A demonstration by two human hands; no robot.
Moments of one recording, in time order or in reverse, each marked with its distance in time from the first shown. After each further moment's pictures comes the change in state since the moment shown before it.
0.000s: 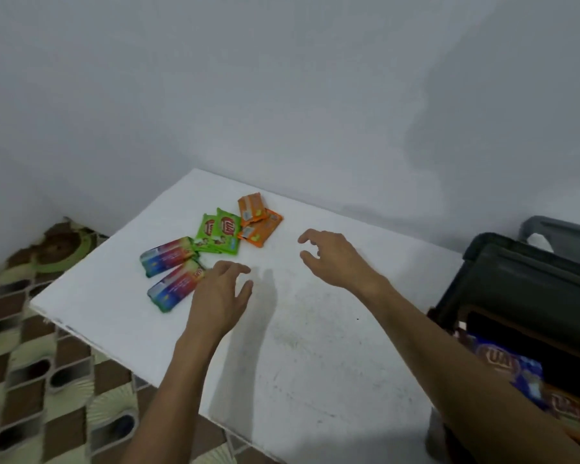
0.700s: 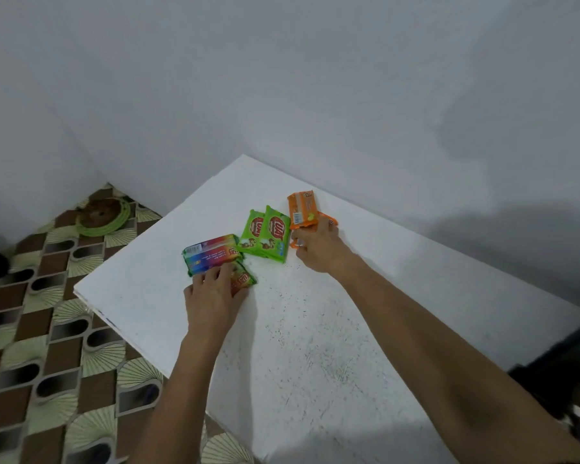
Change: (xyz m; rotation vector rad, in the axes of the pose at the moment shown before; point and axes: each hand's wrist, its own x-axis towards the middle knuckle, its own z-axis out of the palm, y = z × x) left_hand 0.028 -0.105 0.006 0.255 -0.012 -0.347; right_hand 0.154 -0.030 0.105 -0.262 -0.218 -0.059
